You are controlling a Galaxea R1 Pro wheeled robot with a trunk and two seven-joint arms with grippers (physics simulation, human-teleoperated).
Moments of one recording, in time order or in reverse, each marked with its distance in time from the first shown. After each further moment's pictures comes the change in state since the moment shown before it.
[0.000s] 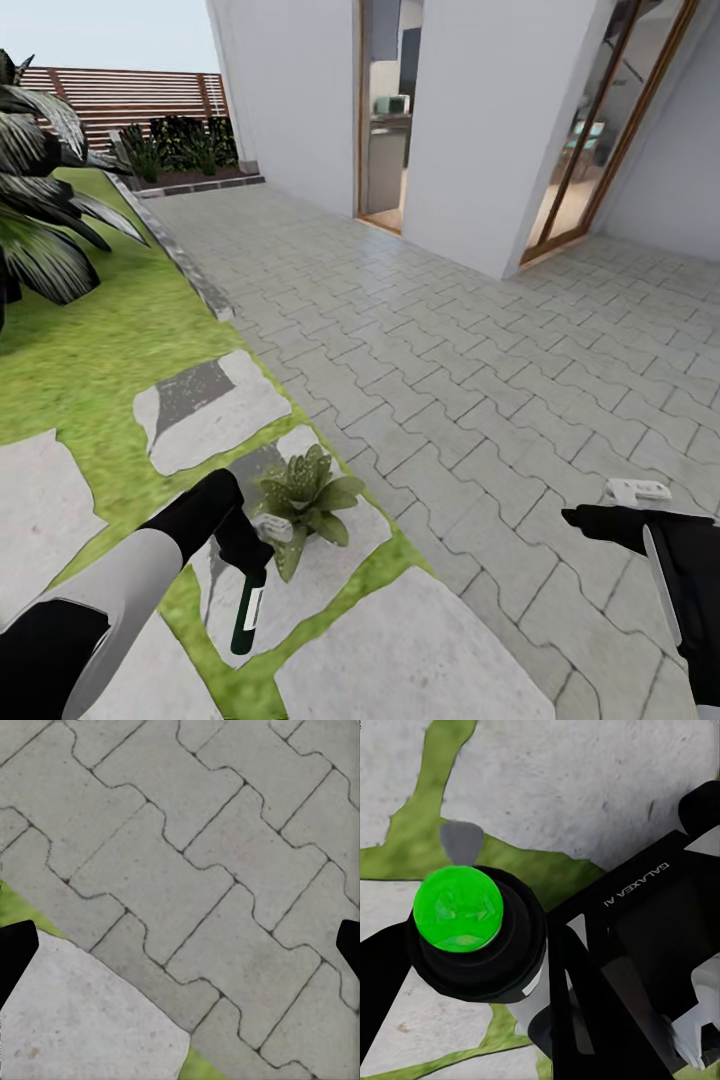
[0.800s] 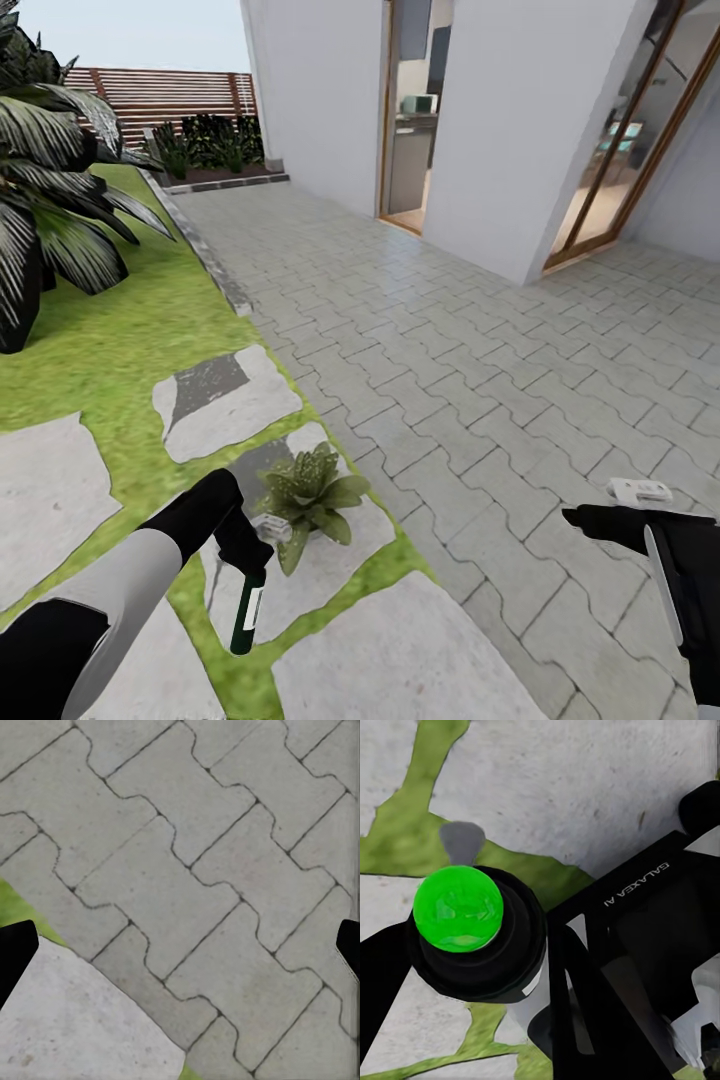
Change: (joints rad) left arm 0.000 0.001 0.002 0.000 0.000 0.000 0.000; right arm 0.000 -0.003 -0.002 0.000 -0.002 0.000 0.002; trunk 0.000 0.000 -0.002
